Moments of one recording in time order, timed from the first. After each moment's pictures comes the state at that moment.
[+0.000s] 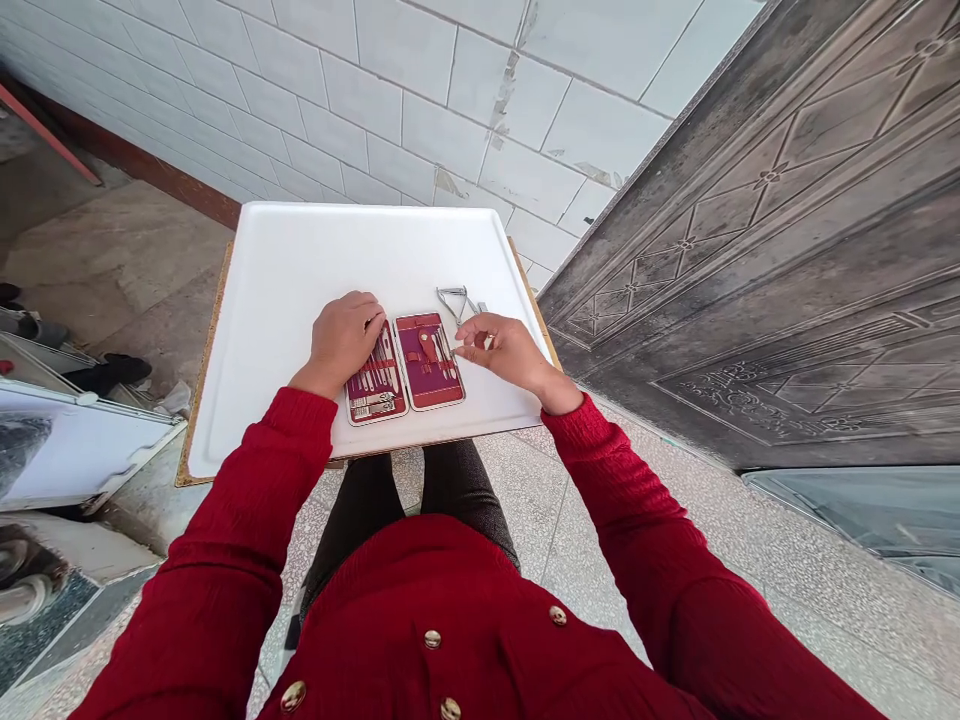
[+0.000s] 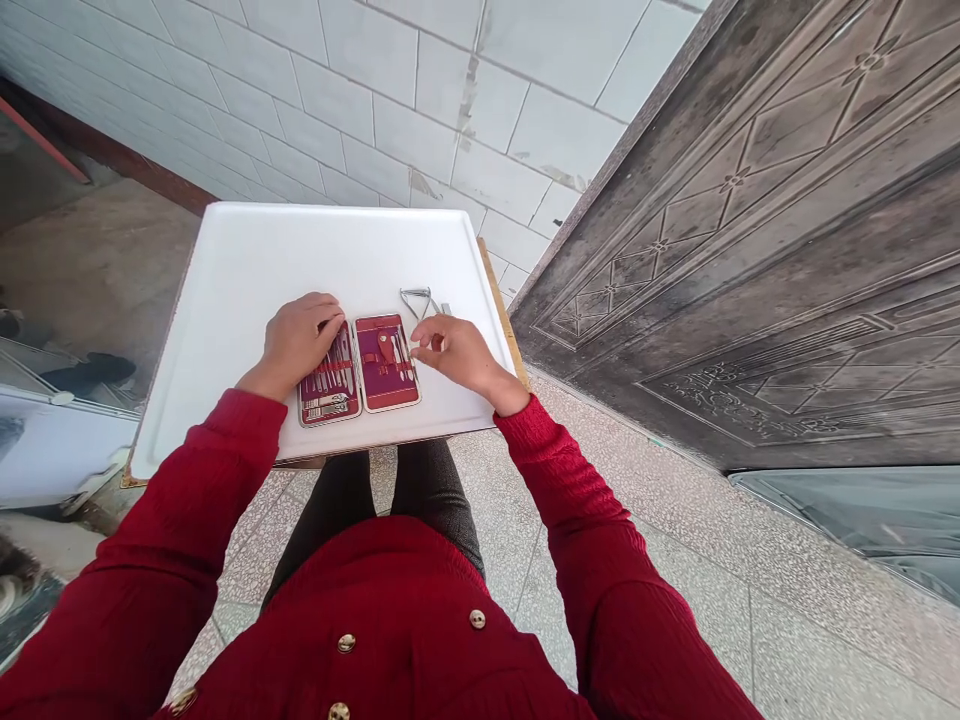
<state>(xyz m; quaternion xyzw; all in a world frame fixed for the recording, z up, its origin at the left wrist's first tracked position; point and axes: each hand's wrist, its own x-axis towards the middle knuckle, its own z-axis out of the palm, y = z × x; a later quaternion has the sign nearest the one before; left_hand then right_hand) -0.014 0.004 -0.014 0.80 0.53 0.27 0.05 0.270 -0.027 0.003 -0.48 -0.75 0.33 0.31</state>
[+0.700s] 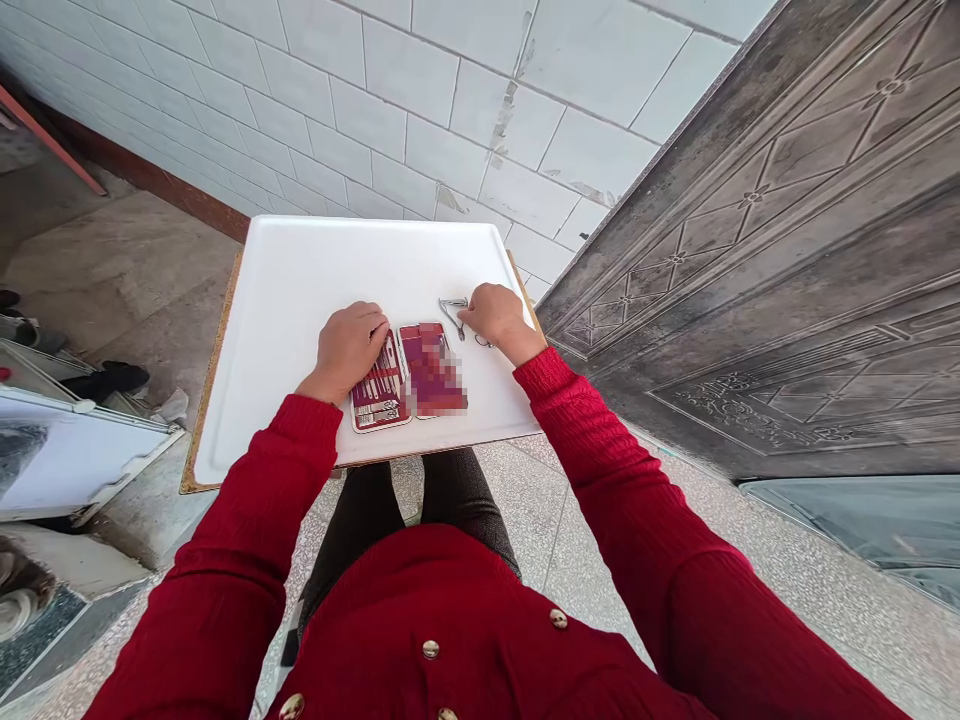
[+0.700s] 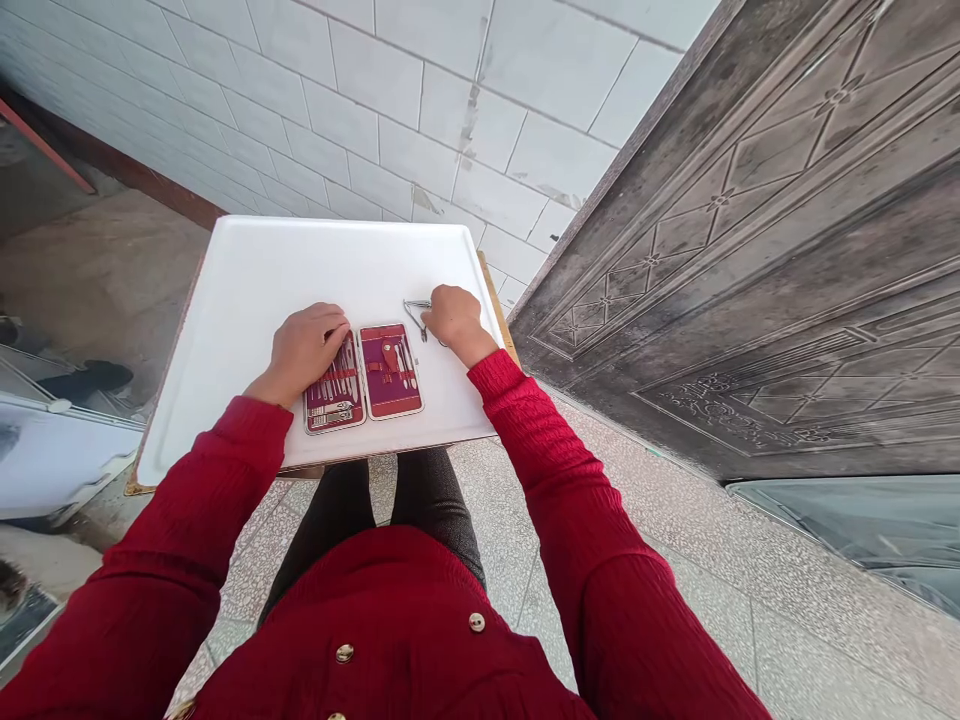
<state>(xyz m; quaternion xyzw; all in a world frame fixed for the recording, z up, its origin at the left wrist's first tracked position) -0.014 0.003 -0.013 0.80 0.53 0.27 0.05 0.231 0.043 0.039 -0.72 -0.69 0.08 0.01</state>
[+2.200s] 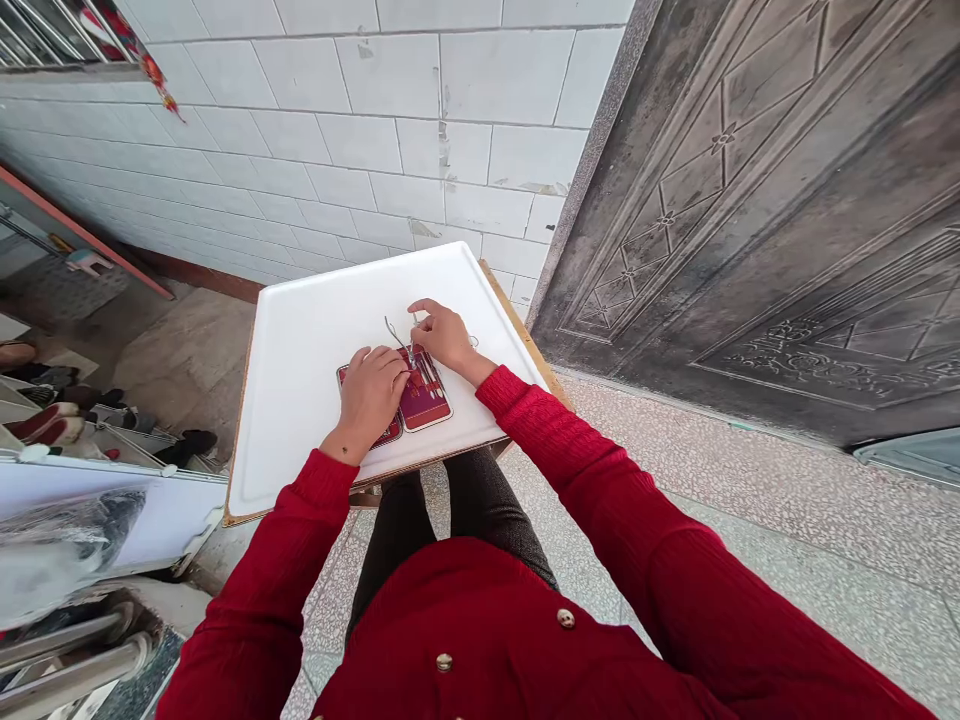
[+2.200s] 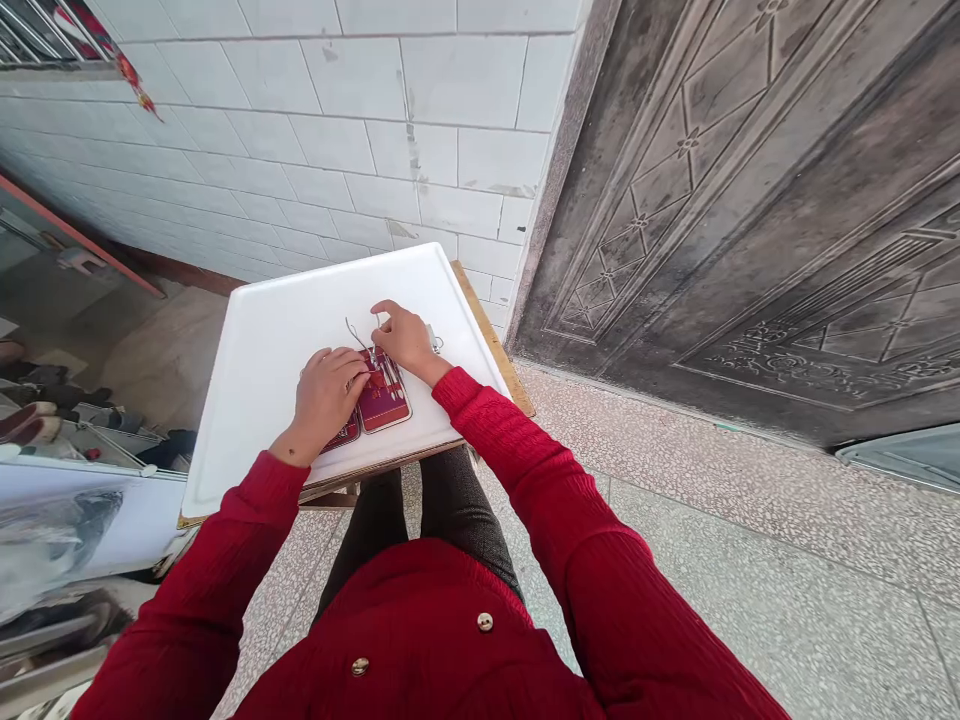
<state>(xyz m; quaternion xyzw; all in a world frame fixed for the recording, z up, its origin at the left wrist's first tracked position) 0.030 -0.043 0.018 0.87 0.45 0.21 -0.01 0.207 0.030 0.001 -0.56 -0.64 0.33 0.41</state>
